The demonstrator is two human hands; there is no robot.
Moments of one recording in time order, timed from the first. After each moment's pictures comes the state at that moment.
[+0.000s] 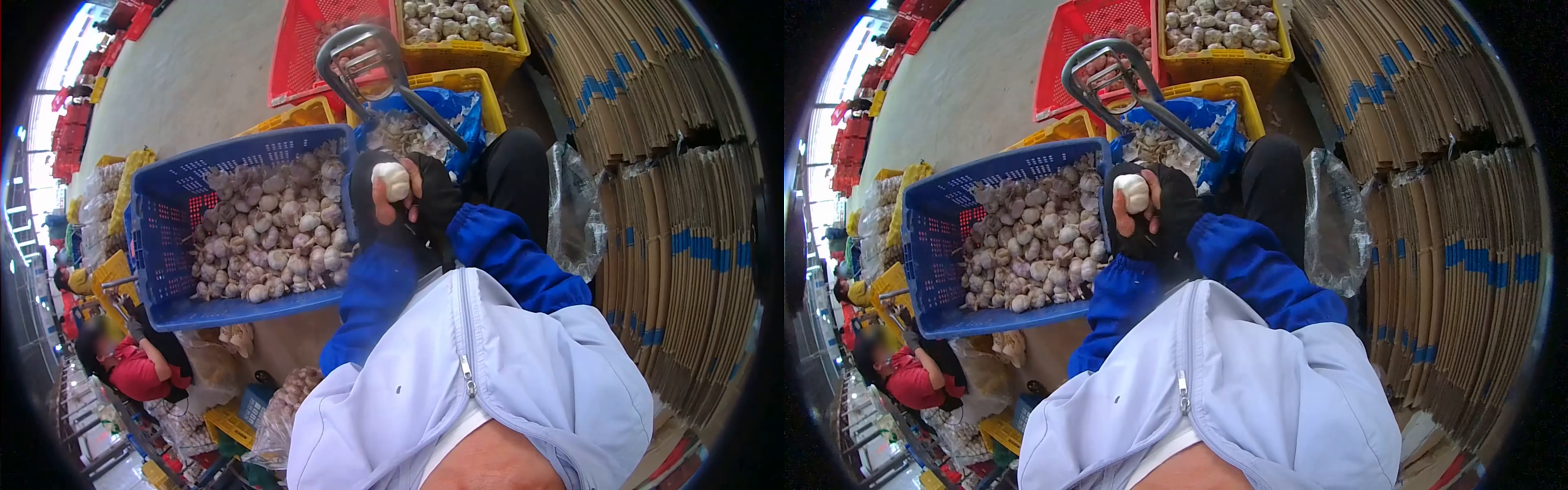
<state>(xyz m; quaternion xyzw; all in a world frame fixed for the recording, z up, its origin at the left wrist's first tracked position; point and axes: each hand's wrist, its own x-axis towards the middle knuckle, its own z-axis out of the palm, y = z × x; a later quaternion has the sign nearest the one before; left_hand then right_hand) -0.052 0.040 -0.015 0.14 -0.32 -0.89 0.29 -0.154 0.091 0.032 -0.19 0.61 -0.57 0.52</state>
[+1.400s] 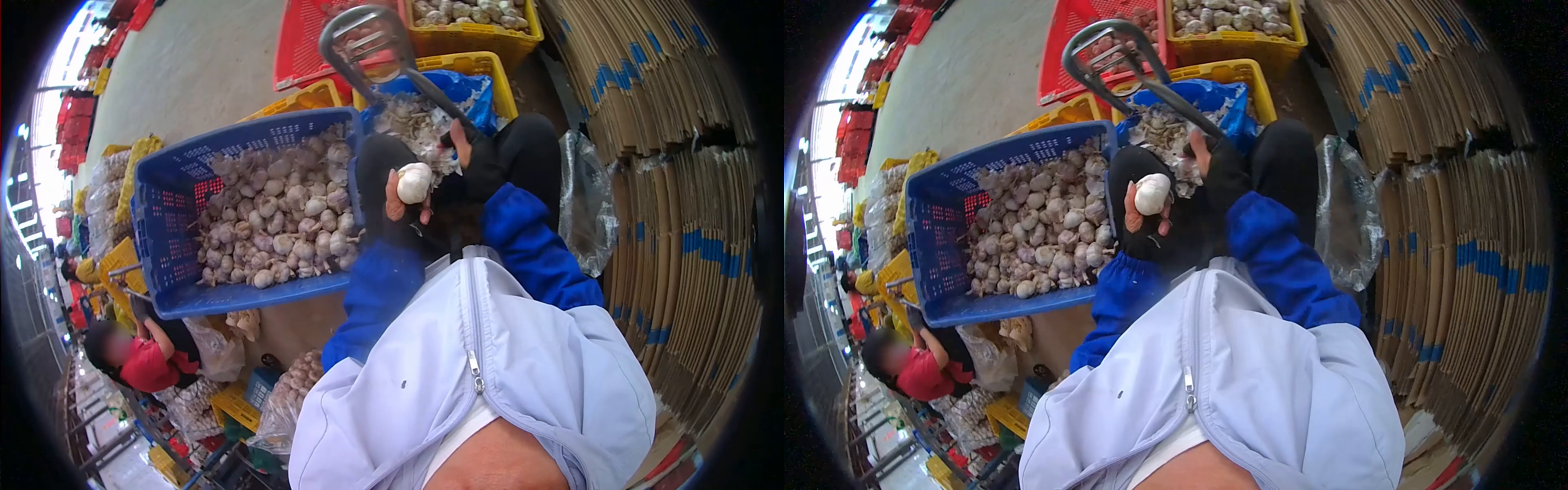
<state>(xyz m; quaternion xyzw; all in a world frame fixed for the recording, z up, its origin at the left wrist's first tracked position) -0.040 0.047 -0.022 0.13 -0.24 -0.95 0.17 -0.209 0.116 0.003 -0.18 0.62 -0.64 0.40</state>
